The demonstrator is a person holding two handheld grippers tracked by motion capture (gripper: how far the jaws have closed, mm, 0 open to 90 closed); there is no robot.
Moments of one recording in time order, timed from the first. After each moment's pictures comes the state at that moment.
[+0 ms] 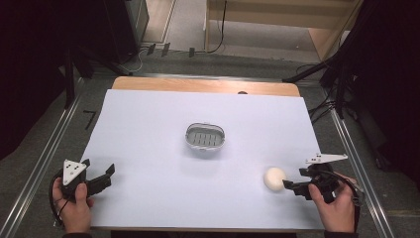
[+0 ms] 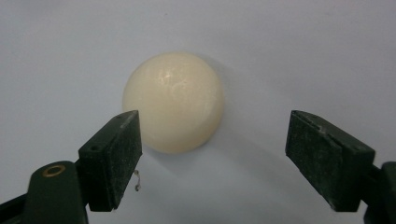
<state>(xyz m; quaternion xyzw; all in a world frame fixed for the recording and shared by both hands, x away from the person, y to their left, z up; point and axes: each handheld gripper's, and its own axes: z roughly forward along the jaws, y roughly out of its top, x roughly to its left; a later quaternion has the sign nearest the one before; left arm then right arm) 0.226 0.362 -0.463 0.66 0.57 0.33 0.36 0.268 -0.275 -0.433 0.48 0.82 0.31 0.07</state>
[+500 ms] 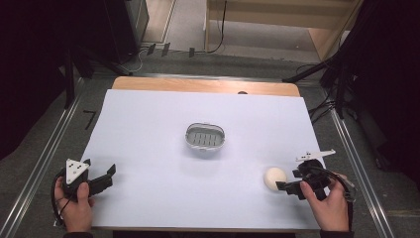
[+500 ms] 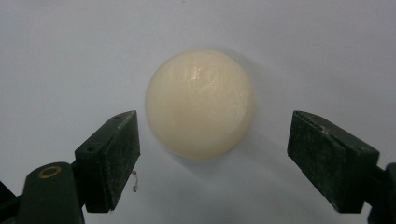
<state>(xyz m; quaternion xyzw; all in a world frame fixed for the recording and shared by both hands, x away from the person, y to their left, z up) 0.227 0.361 -0.464 0.66 0.57 0.33 0.36 0.275 -0.255 -0.431 0.49 0.83 0.28 0.03</state>
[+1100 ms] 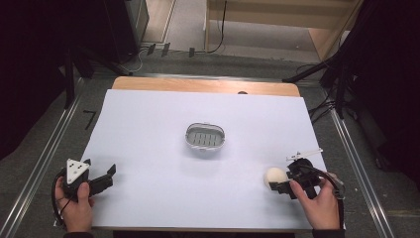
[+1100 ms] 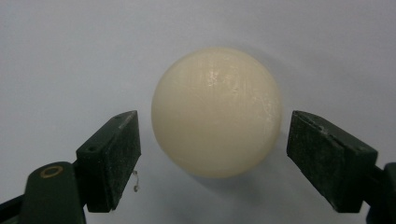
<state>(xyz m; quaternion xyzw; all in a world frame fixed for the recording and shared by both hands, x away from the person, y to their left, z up) 0.227 0.360 -0.464 0.66 0.57 0.33 0.35 0.282 -0.235 -0.442 0.50 0.83 0.25 0.02</state>
